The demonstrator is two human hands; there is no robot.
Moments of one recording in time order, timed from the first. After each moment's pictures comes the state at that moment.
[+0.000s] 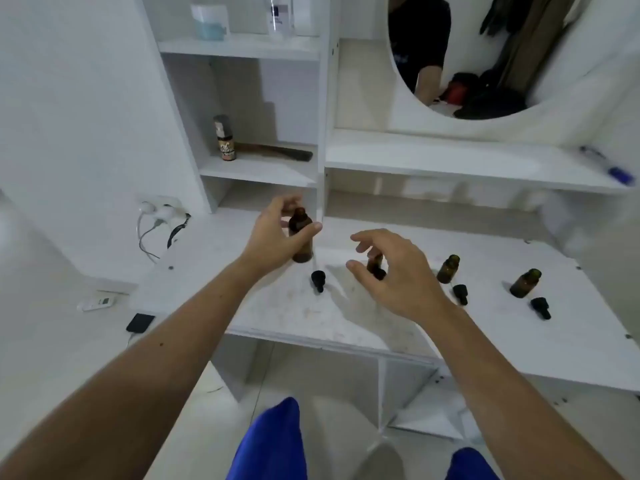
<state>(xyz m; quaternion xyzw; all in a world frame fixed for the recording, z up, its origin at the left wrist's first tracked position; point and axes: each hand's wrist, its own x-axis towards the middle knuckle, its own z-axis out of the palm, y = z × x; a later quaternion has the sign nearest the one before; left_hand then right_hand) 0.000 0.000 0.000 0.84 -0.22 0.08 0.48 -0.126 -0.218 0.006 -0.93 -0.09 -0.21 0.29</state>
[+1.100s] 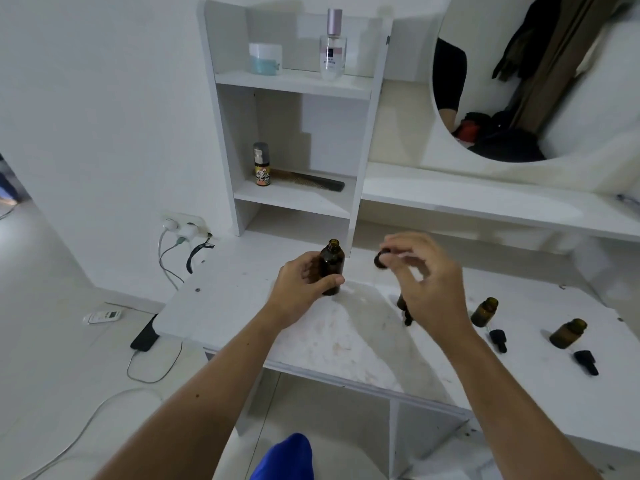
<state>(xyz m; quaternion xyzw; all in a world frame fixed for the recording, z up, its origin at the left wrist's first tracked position) 0.004 0.016 -0.048 0.74 -0.16 -0.03 0.66 -0.100 -0.187 0.031 -0.83 -0.09 -0.32 0.45</state>
